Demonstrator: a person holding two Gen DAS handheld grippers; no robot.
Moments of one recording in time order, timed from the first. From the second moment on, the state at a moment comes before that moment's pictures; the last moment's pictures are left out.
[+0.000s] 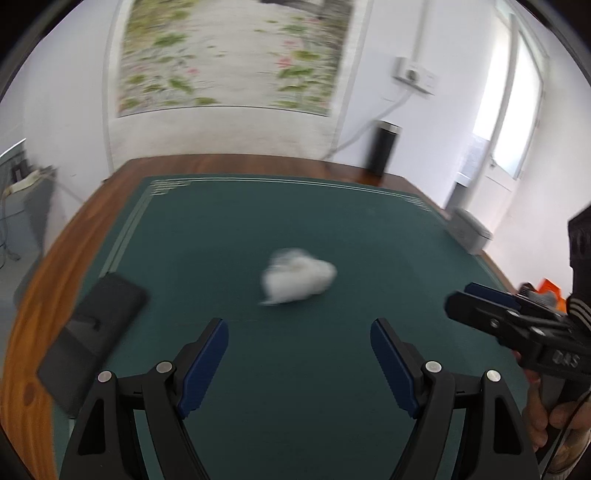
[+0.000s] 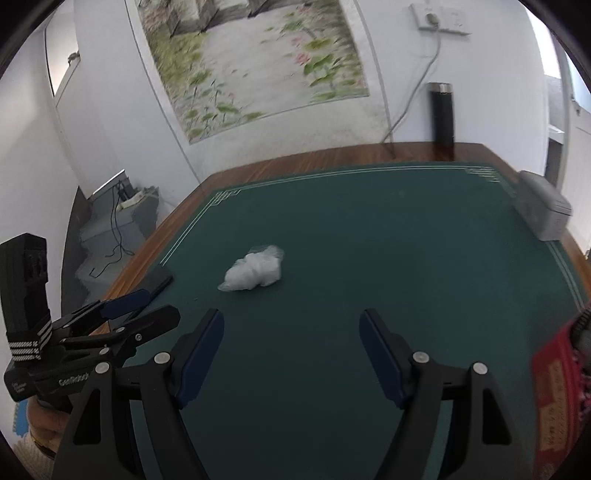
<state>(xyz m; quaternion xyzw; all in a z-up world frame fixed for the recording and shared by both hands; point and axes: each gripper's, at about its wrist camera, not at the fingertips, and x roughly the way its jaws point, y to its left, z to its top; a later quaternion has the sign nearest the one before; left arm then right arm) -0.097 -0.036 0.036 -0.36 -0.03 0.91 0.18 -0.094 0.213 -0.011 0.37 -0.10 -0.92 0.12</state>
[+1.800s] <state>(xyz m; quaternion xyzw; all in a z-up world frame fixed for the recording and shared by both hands) -0.010 0.125 0.038 -0.39 0.03 0.87 0.32 0.160 0.443 0.031 0.29 -0.15 -0.93 -0.19</state>
